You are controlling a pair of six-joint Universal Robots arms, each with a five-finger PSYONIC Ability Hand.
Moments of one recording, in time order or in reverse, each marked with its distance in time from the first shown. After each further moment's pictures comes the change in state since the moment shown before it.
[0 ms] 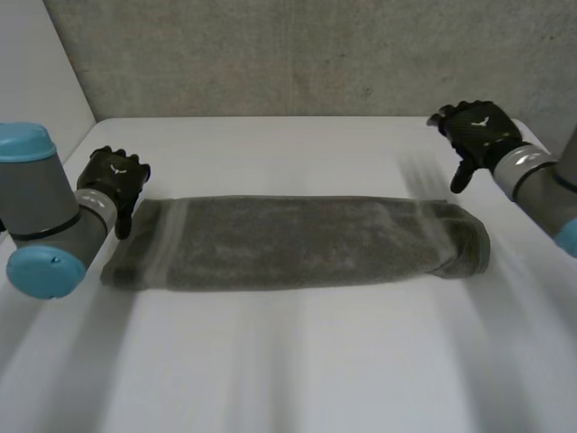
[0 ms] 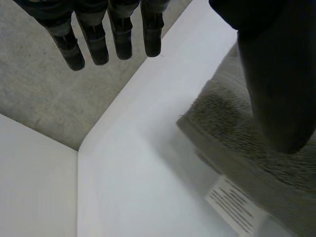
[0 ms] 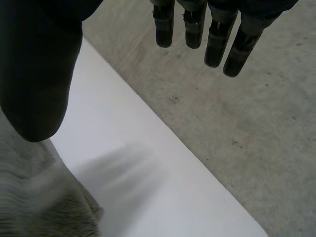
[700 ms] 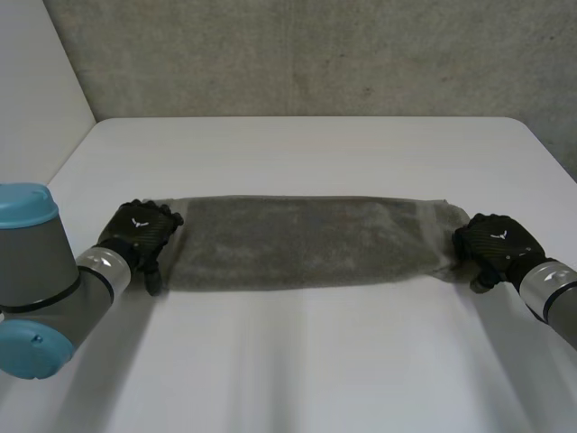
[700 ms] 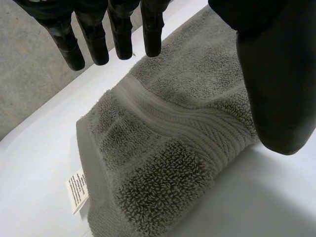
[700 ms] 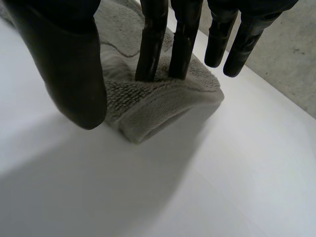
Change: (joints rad) left arm -0.036 0.157 -0.379 0.109 0.119 -0.191; right arm -0.153 -0.193 0.725 -0.238 -0.081 -0.087; left_hand 0.000 0.000 0.000 0.000 0.000; right_hand 0.515 0.516 0.000 0.000 0.530
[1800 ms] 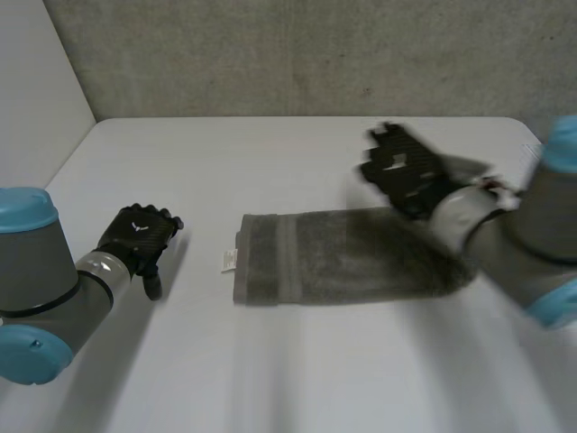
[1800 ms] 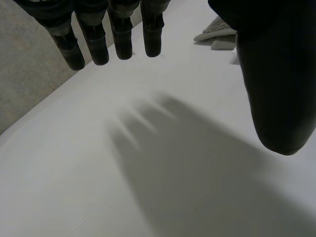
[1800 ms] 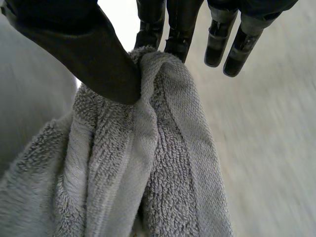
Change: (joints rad) left arm 0.001 0.009 -0.021 0.002 -0.001 -0.001; right arm 0.404 -0.033 -0.373 0.116 0.036 -0.391; left_hand 0.000 0.000 0.000 0.000 0.000; right_hand 0.542 0.485 0.000 0.000 0.538
